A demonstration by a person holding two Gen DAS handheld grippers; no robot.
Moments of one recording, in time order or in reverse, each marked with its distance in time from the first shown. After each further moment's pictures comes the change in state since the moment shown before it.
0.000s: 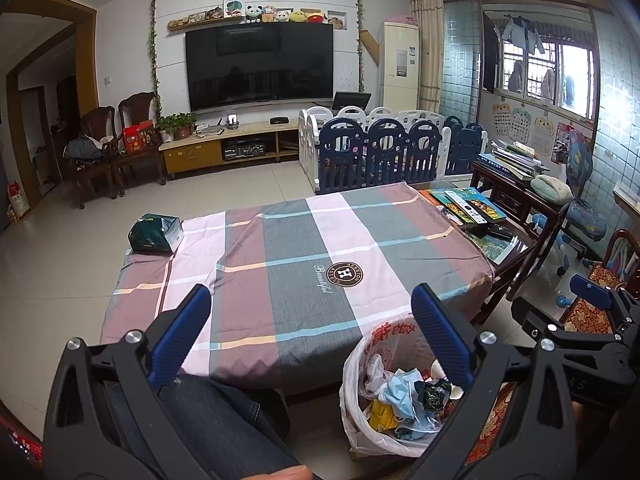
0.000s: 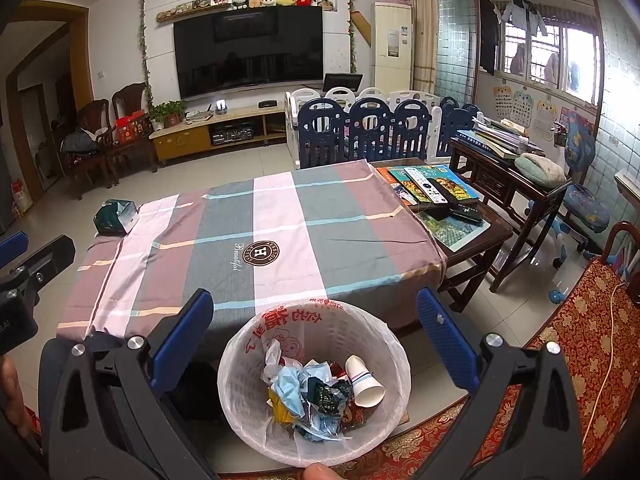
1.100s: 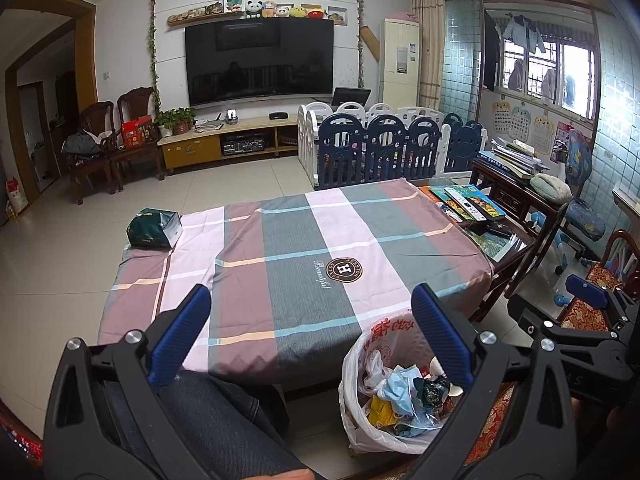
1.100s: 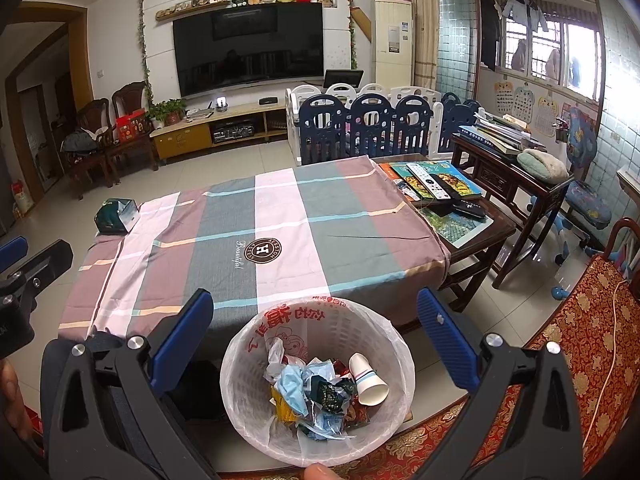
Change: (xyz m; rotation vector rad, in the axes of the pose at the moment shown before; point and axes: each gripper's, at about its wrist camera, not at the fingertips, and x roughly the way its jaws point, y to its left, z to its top) left arm 0.003 0.000 -0.004 -0.001 0.013 -0.005; right arm 0.003 0.003 -0.004 0.008 0.009 0.004
